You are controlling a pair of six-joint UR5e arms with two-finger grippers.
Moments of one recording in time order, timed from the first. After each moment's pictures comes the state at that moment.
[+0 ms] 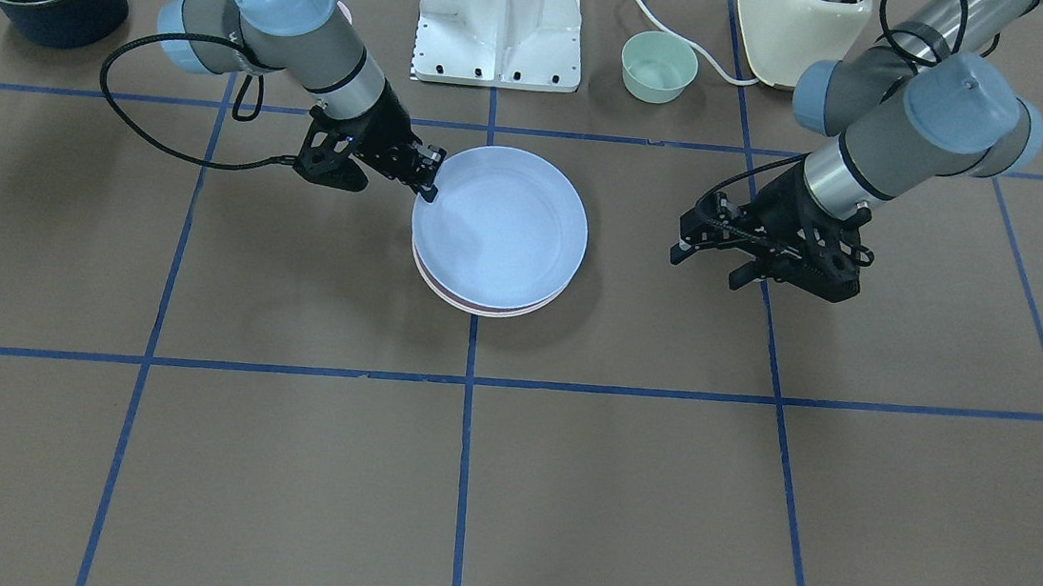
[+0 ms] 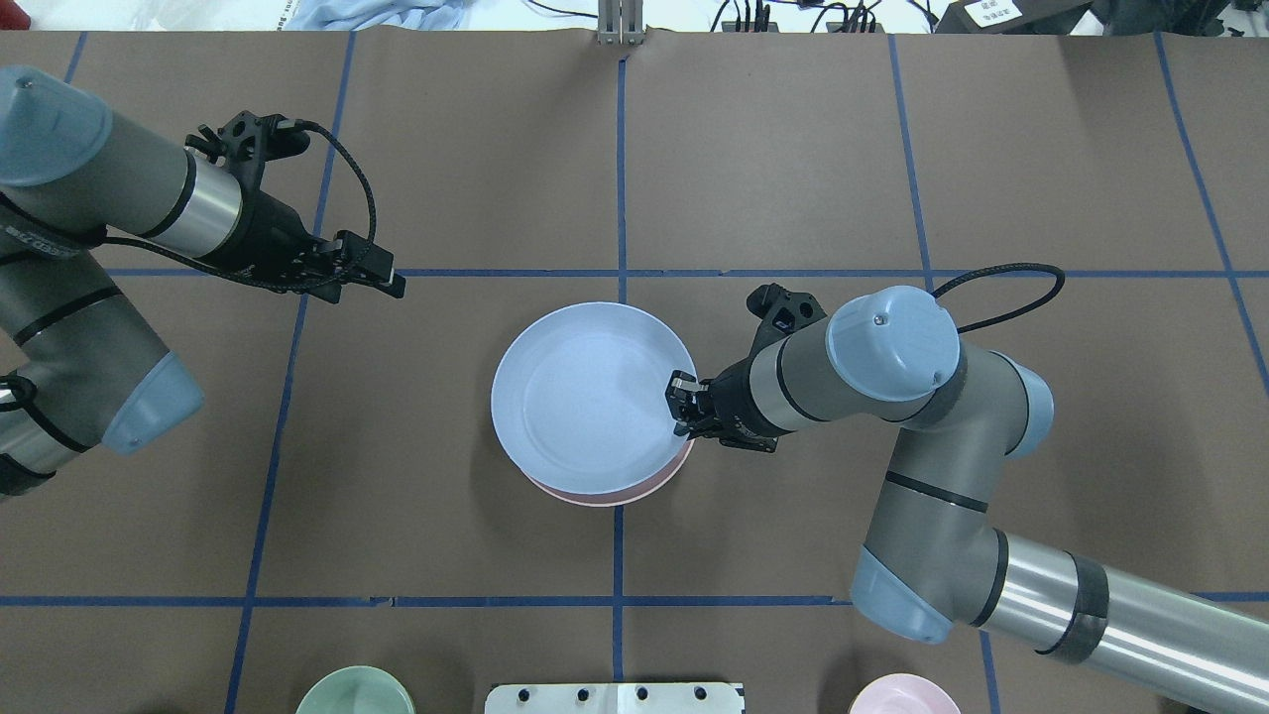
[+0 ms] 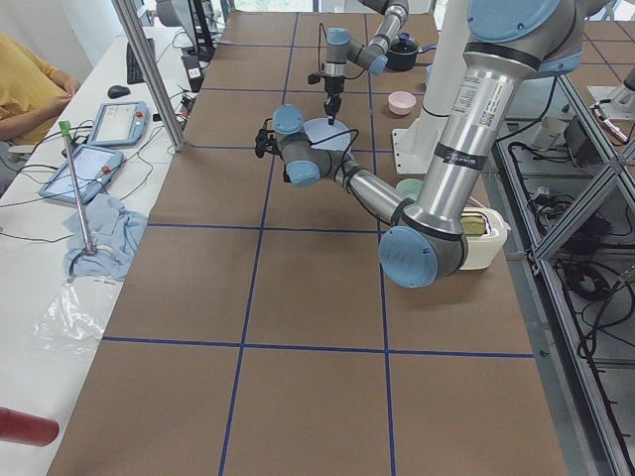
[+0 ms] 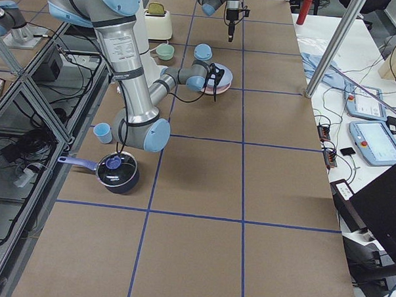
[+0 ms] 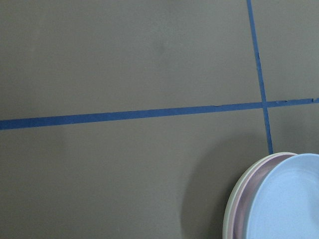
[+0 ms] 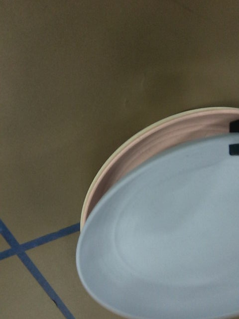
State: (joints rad) left arm -0.85 -1.92 -1.71 -2.18 -2.28 -1.10; right arm 0.48 -1.13 1.75 -1.05 1.94 1.75
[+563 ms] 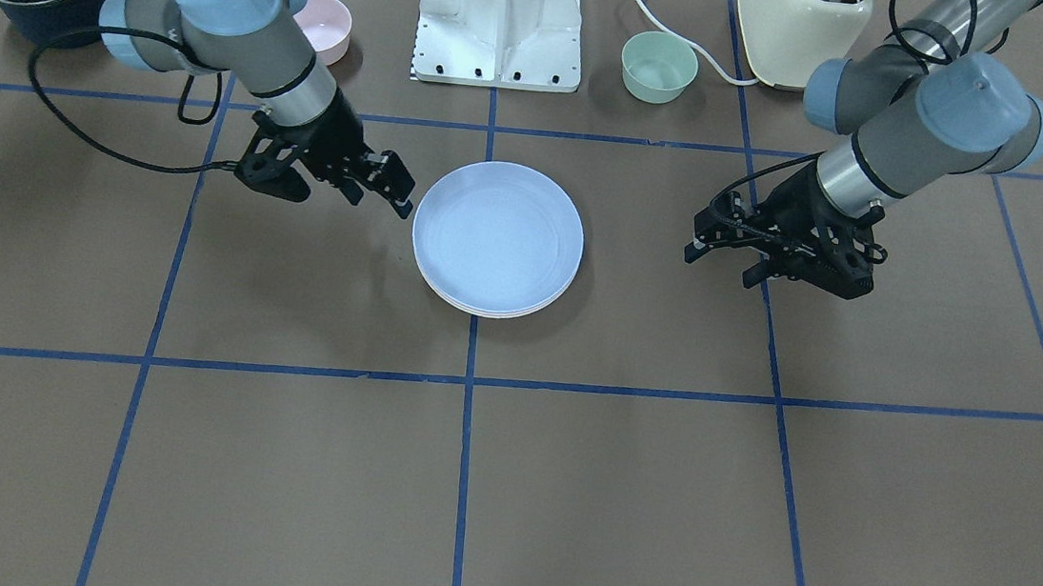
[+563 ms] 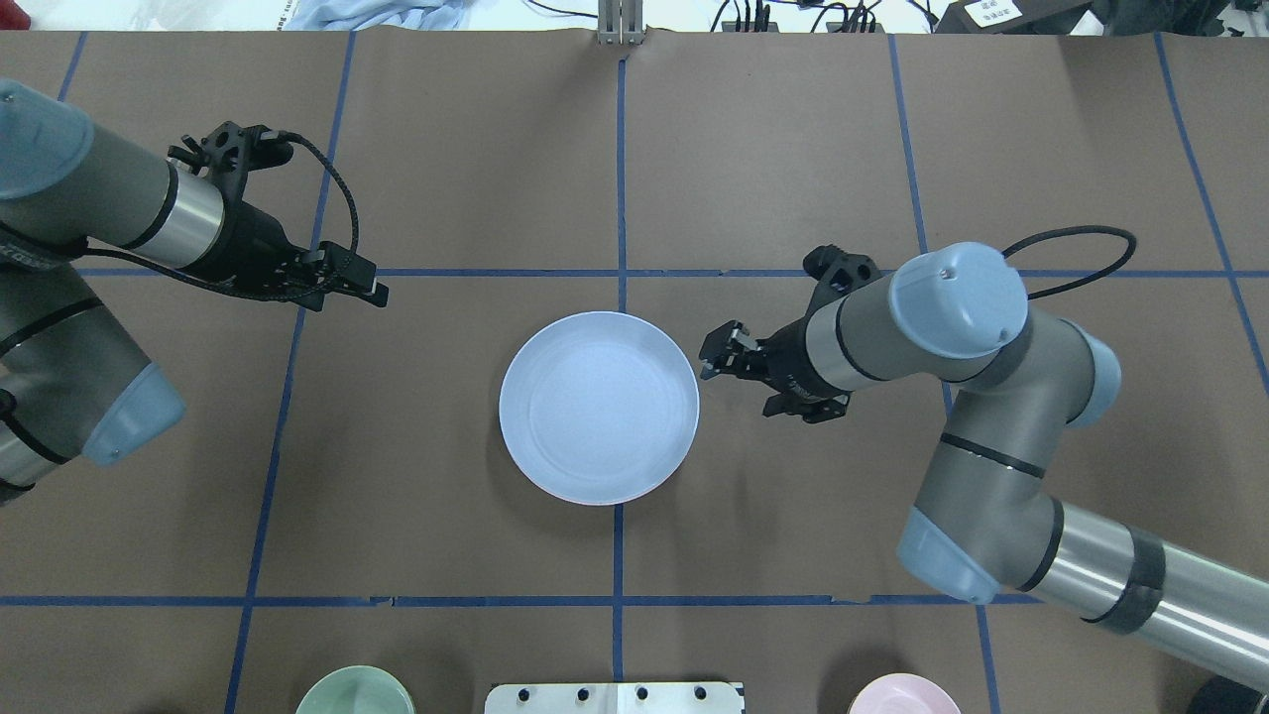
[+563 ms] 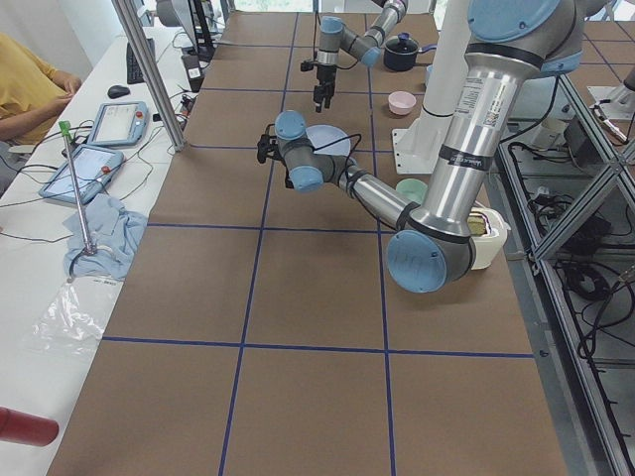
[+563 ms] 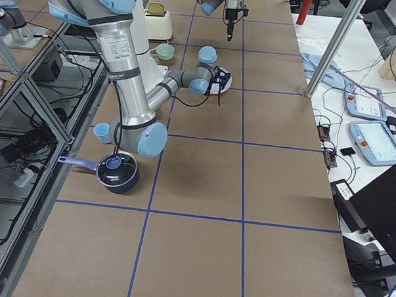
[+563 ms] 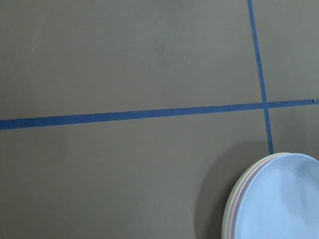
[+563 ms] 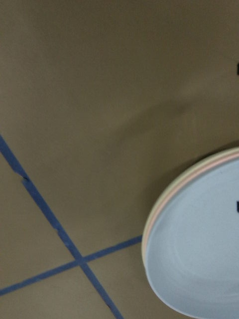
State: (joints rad) left arm -0.86 -1.85 -1.74 -2.19 -2.27 -1.04; right arm 0.60 -1.22 1.80 -1.07 2.00 1.73
